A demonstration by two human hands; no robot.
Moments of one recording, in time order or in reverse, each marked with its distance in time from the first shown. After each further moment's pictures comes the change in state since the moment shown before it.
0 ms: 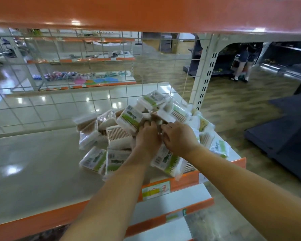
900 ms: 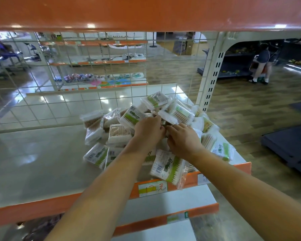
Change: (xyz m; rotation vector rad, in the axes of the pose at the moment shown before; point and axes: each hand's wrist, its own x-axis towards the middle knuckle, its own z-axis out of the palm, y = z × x) left_hand -0.003 0.016 -0.035 0.187 0.116 0.036; right_hand -0.013 0.018 0.014 0.167 0.106 -0.059
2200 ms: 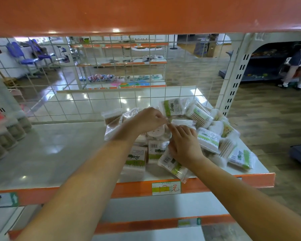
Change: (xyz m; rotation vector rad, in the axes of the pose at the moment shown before) left_hand 0.001 -0.053 -0.051 -0.428 -0.277 -0.069; right_hand 0.003 -0.036 0.014 0.030 0.052 -0.048
